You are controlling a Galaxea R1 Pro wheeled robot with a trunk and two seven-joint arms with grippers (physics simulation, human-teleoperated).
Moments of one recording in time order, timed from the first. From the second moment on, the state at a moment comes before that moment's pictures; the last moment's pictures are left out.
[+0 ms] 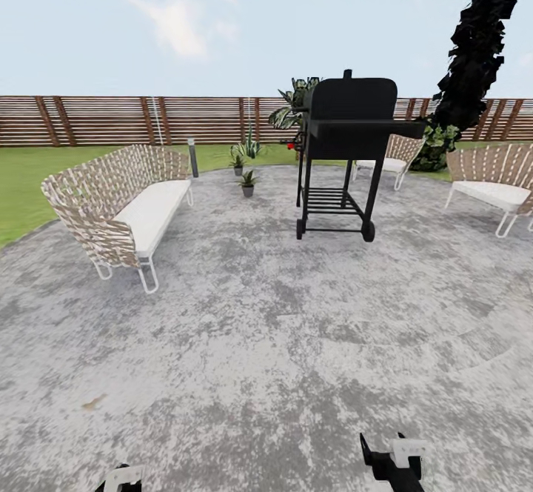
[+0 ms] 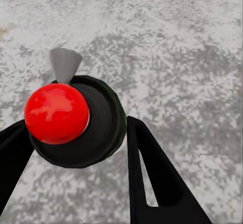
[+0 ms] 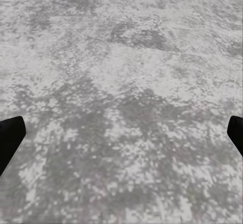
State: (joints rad) left arm -0.28 0.11 0.11 -0.28 0.02 -0.40 0.00; right arm -0.37 -0.09 -0.09 -0.18 0.06 -0.67 0.05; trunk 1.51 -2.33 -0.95
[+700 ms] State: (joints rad) left arm -0.28 0.11 0.11 -0.28 0.02 -0.40 -0.01; right arm -0.37 -0.10 -0.10 -0.12 0.06 -0.67 0.04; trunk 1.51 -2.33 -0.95
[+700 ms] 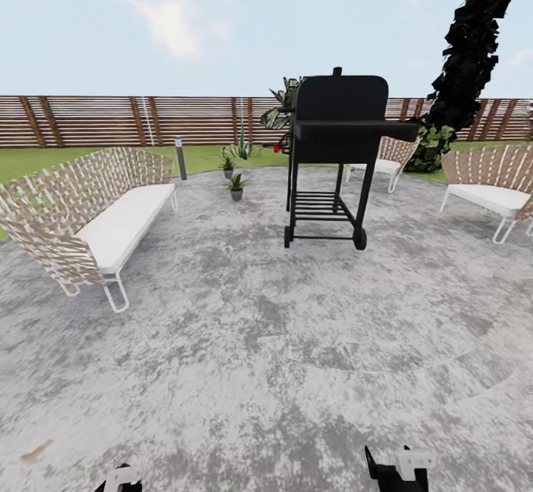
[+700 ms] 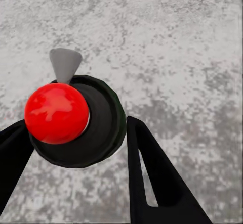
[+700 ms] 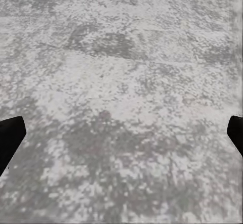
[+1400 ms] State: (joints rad) left arm -0.28 0.11 0.11 -0.28 0.02 -0.40 0.00; right arm -0.37 -0.10 -0.09 -0.12 0.06 -0.67 0.04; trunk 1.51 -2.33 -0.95
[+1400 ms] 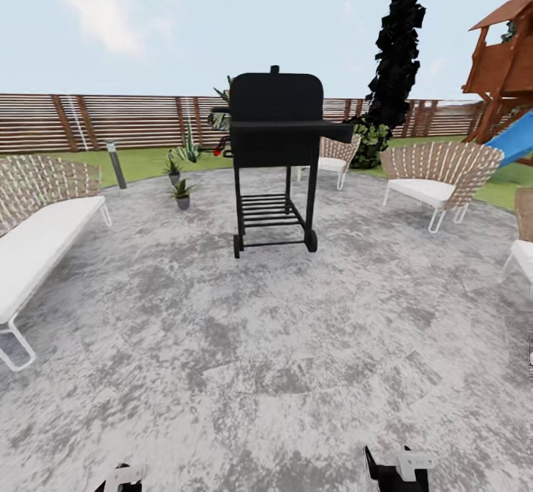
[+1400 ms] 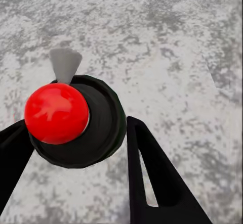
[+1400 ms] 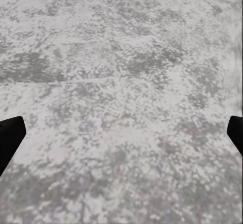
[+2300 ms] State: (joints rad) left arm -0.28 0.11 0.11 -0.28 0.02 -0.40 0.00; right arm -0.37 -0.10 -0.09 -0.11 0.06 -0.67 0.04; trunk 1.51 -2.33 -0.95
